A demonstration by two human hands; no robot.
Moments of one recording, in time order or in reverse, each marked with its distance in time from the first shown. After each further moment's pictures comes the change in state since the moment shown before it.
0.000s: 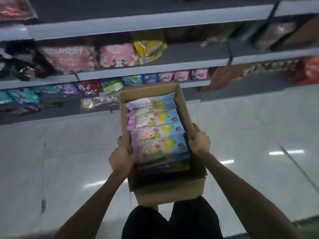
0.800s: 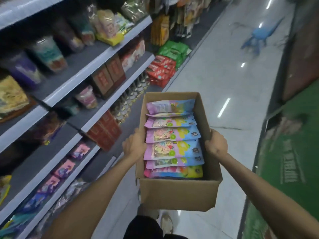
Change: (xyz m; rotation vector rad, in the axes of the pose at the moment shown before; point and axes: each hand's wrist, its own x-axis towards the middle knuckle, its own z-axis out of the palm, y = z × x) left_hand -0.199 0.613 0.142 0.327 -0.250 1.011; right_hand -0.099 0.506 -0.302 0.439 0.510 0.762
